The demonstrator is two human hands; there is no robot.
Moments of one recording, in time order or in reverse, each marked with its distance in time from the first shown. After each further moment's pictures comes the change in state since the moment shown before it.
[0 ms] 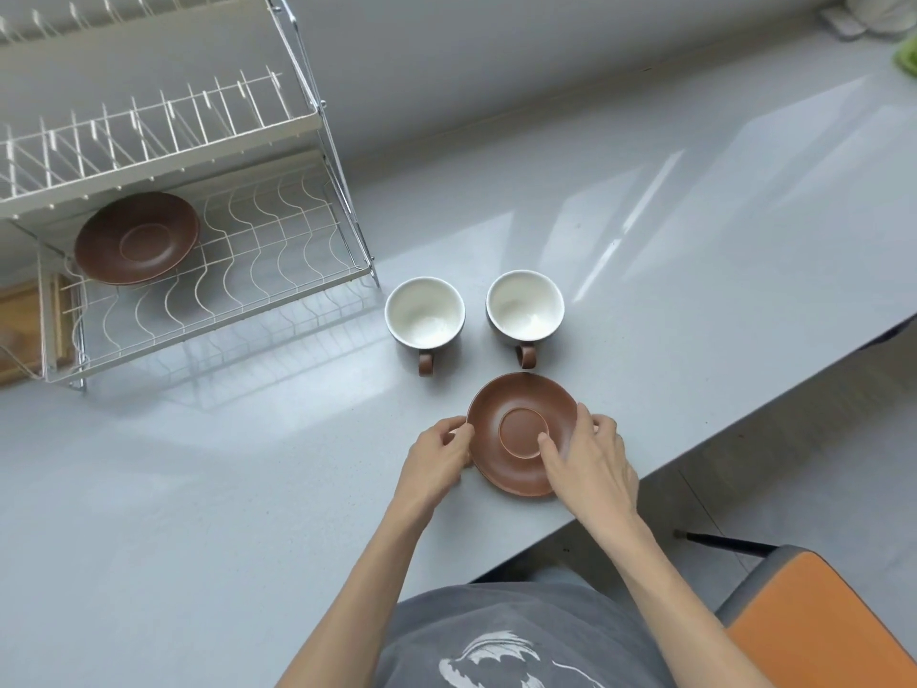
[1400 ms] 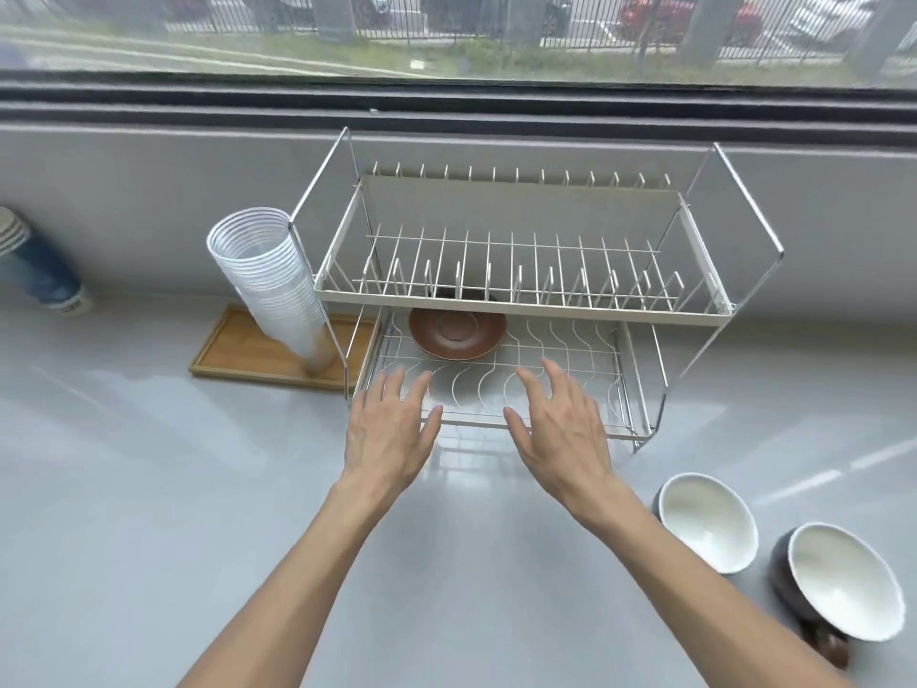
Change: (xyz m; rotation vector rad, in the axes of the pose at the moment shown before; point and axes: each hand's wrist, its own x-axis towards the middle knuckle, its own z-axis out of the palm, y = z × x) left_hand 0.006 0.010 -0.330 0.941 0.935 0.251; right_hand 0.035 -0.361 0.043 -0.130 0.173 -0.995
